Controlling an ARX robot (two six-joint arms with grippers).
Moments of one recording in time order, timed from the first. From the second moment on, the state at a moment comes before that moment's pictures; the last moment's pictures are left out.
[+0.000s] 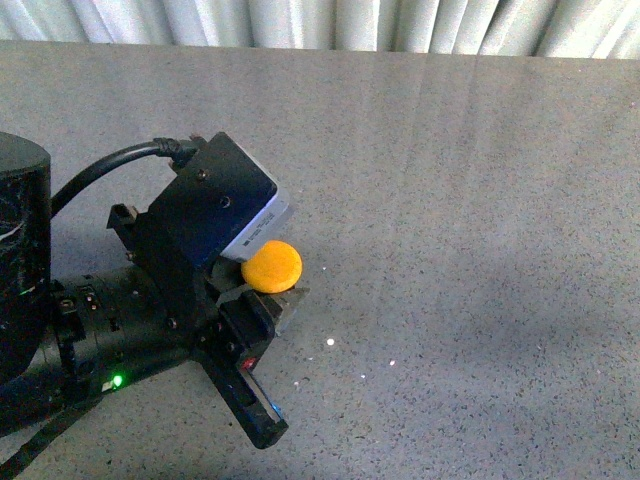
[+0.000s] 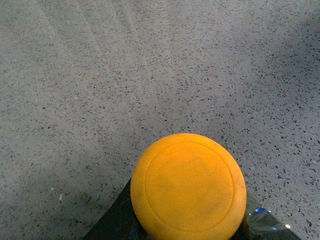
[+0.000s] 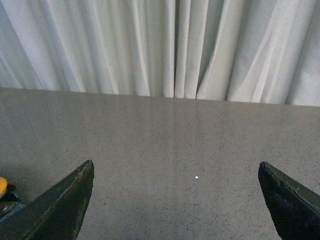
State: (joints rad) left arm -0.48 1.99 0.45 1.06 0.34 0.31; right arm 0.00 0.00 0.02 0.00 0.00 0.00
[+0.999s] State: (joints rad) left arm -0.53 2.05 0.59 0.91 0.34 0.37; right arm 0.00 0.00 0.02 0.00 0.00 0.00
